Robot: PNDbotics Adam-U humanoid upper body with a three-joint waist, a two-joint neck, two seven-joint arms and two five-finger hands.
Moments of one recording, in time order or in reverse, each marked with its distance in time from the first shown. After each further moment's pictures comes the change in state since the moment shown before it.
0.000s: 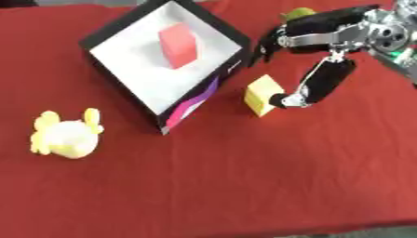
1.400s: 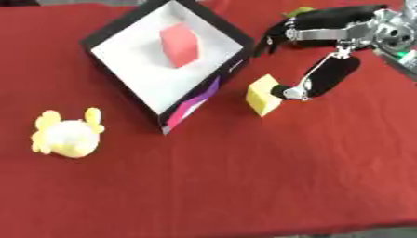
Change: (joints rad) left arm 0.027 -0.007 0.000 0.000 -0.030 -0.016 -0.037; right arm 0.024 0.029 -0.029 0.037 0.018 -0.037 -0.027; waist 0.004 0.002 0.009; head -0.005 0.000
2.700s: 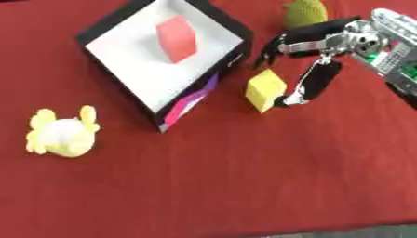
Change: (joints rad) left arm 0.026 -0.010 0.006 0.000 0.005 -0.005 -0.002; right arm -0.032 0.070 0.043 0.220 0.119 -0.108 0.071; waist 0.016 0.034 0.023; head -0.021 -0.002
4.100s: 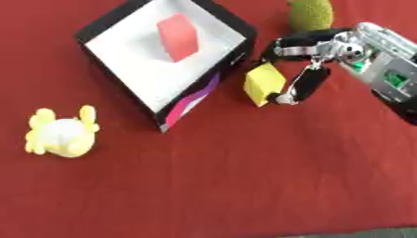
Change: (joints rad) left arm 0.018 -0.017 0.004 0.000 0.004 0.000 0.000; right arm 0.008 0.023 -0.009 -0.006 -0.050 0.064 -0.105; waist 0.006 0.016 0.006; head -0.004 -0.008
